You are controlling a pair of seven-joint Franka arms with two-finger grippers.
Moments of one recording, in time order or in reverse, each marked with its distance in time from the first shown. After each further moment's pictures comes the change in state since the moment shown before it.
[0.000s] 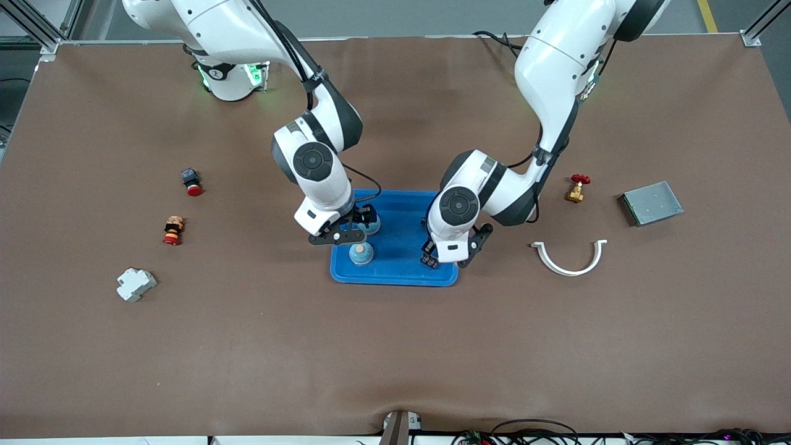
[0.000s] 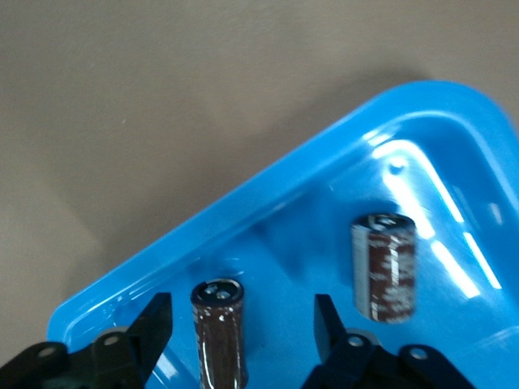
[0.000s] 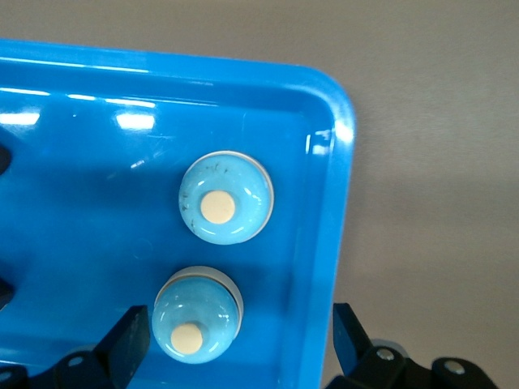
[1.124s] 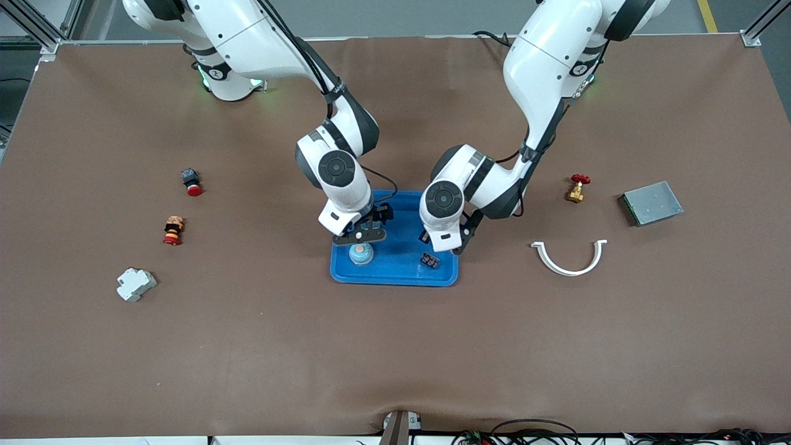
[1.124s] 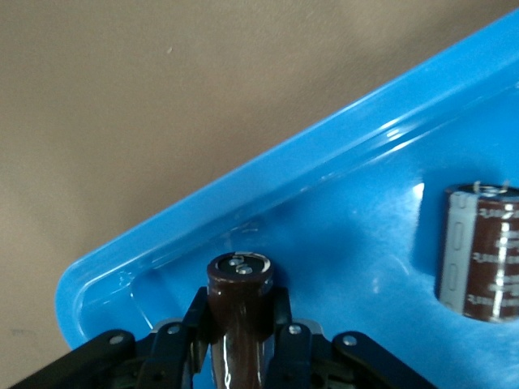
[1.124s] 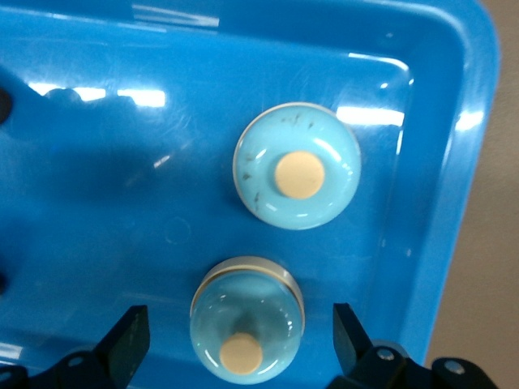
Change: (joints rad) left arm -0.044 -0.002 0.003 -0.038 0.008 -0.002 -0.105; right arm 0.030 0.095 0.037 0.038 0.021 0.041 -0.005
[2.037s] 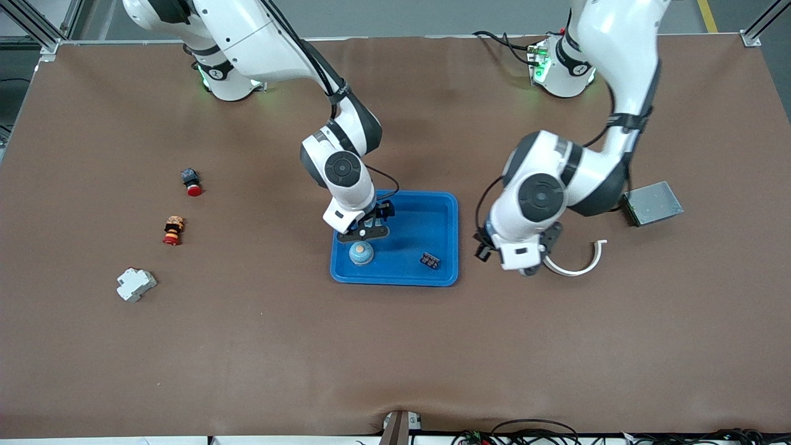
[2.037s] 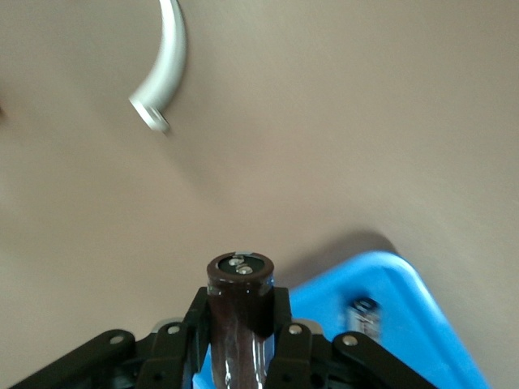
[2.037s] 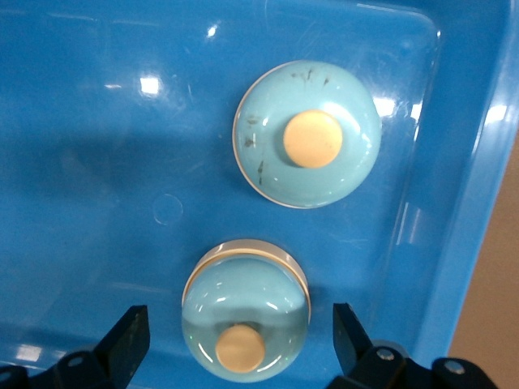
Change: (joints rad) left arm 0.243 -0.256 0.022 0.008 0.027 -0.235 0.344; right arm 0.010 0.017 0.000 -0.010 0.000 0.000 0.000
